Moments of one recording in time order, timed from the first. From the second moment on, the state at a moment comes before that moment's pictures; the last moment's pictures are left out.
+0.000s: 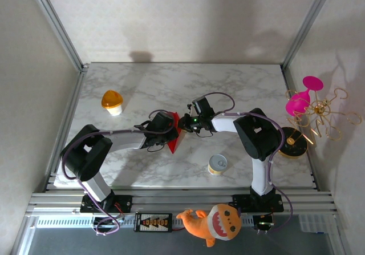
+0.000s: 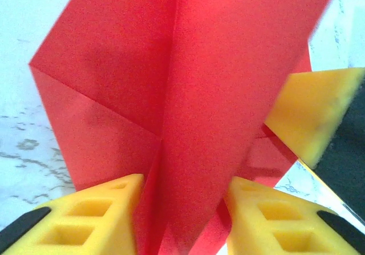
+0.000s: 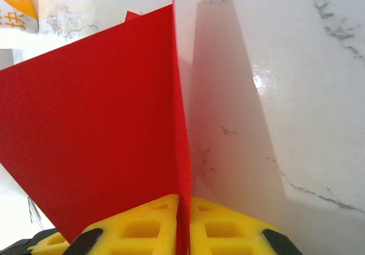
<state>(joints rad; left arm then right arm) -0.66 1.68 0.82 -0.09 -0.01 -1.04 0.61 1.98 1.08 0.06 -0.52 0.79</state>
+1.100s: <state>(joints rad) -0.66 1.75 0.96 -0.27 -0.06 -0.87 0.61 1.98 1.08 0.04 -0.52 0.79</state>
